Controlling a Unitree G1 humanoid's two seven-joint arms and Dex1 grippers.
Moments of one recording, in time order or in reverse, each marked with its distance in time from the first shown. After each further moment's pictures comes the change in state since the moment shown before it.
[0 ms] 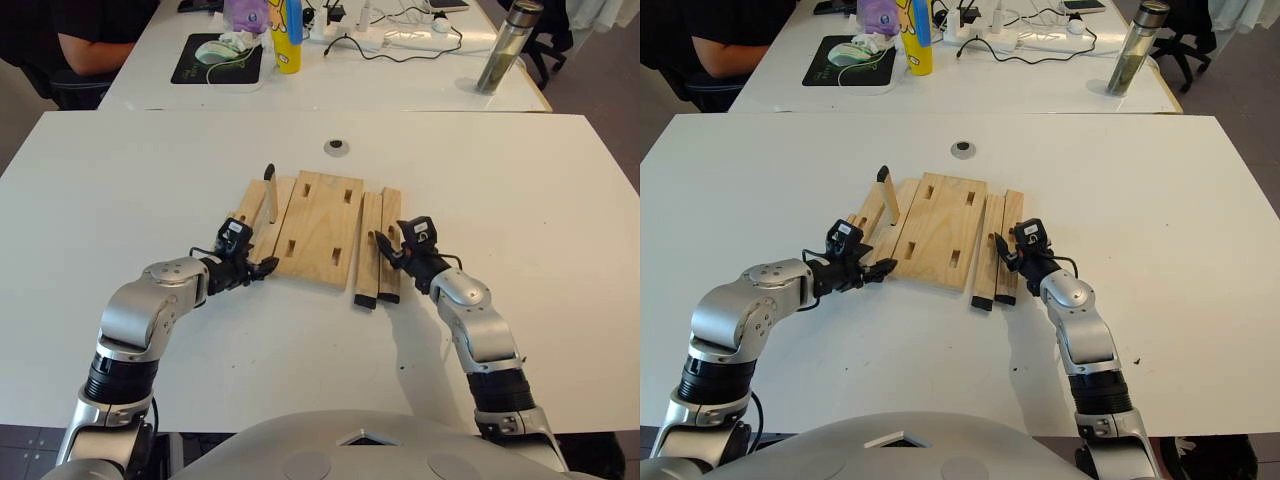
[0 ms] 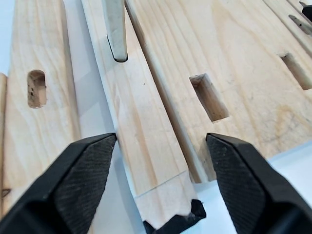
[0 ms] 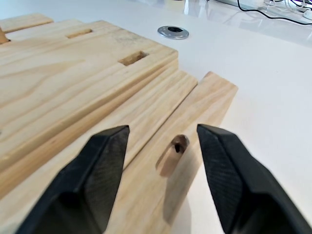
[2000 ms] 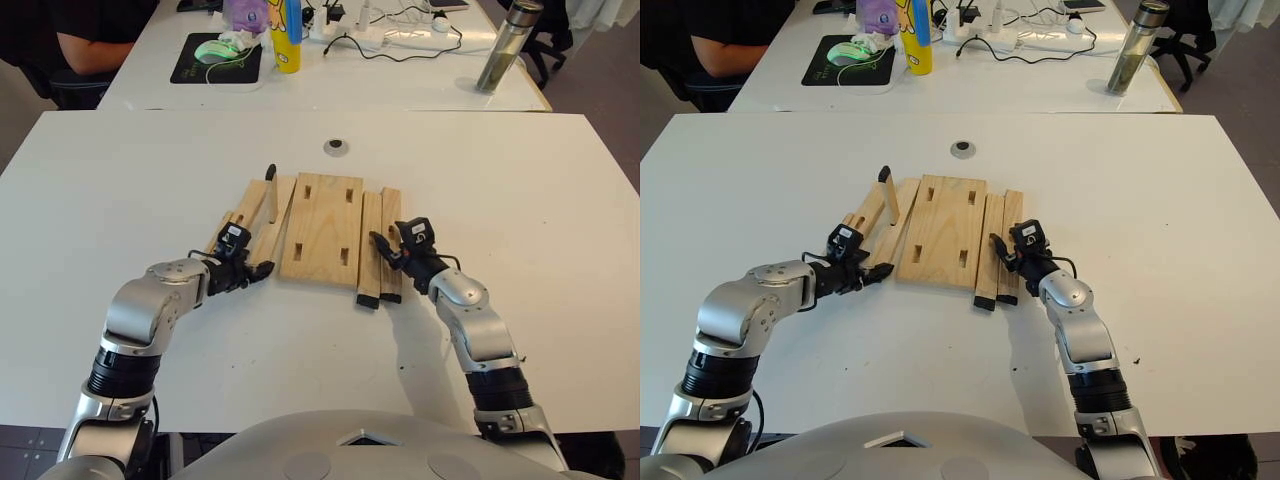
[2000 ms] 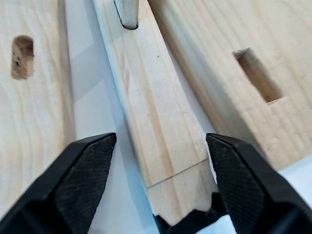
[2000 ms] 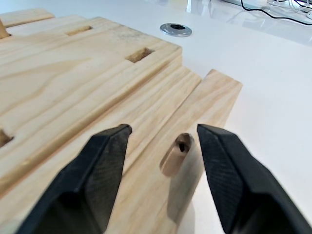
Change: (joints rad) left arm -0.024 0.008 -0.010 0.058 0.029 0.013 0.023; right arm -0.006 -0.001 0.009 0.027 -0.008 -0.026 0.005
